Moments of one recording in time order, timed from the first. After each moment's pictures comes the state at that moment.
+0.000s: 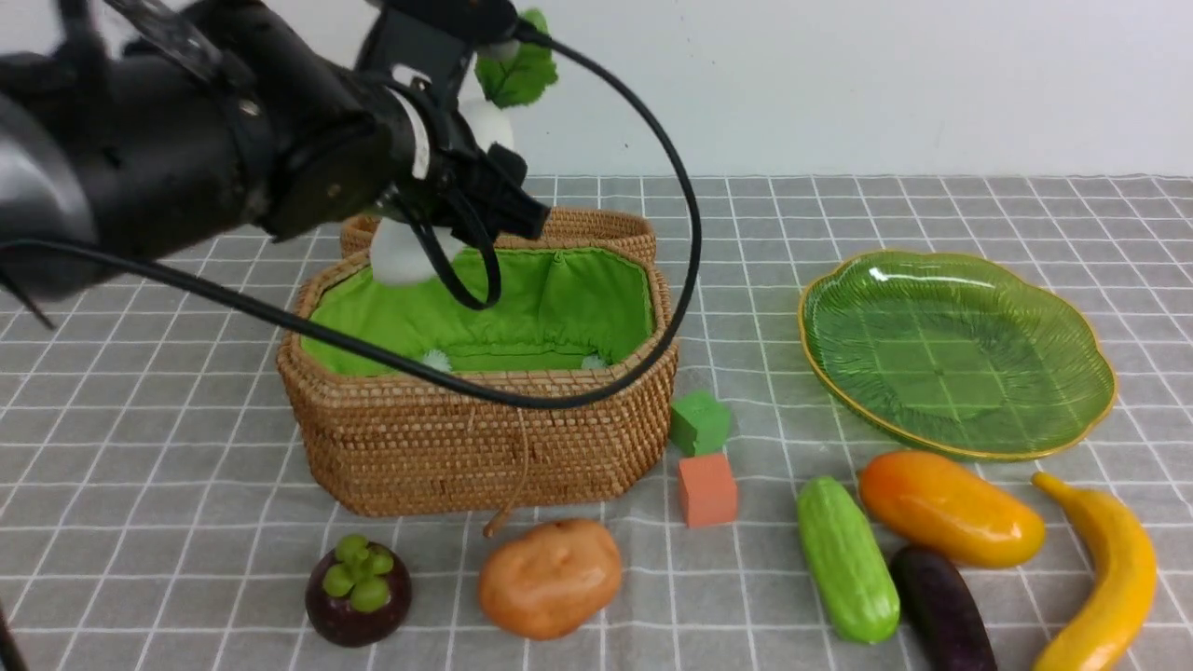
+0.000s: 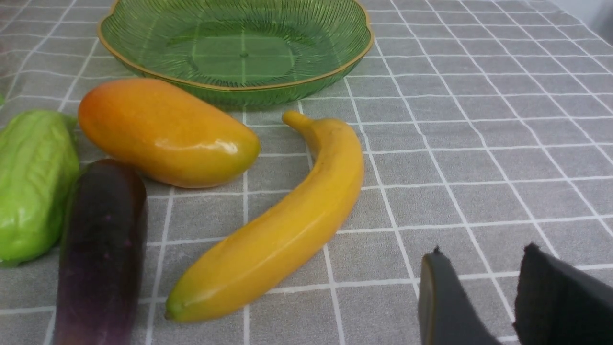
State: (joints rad) right arm -0.03 -0.01 0.02 -0.26 0.40 0.22; left arm -0.50 1.70 -1.40 0.61 0.44 -0.45
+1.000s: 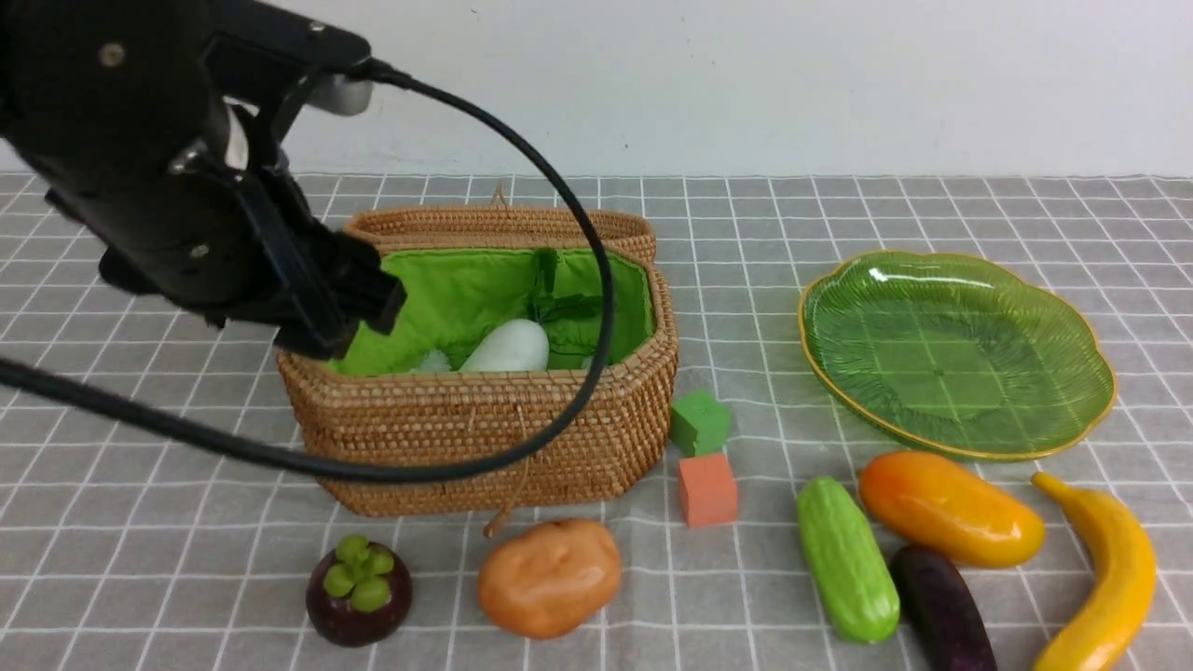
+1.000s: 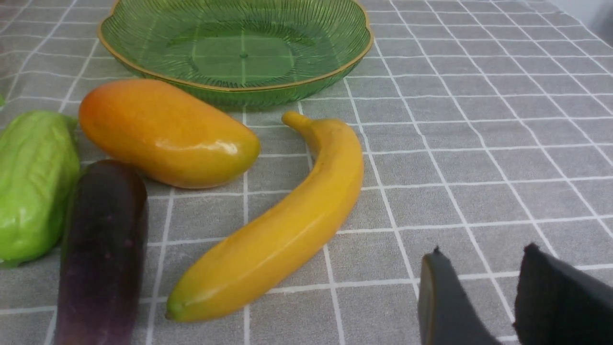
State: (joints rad) right arm -0.03 -0.01 0.02 -0.26 0.40 0.22; left arm -0.52 1.40 -1.37 0.26 1.16 -0.29
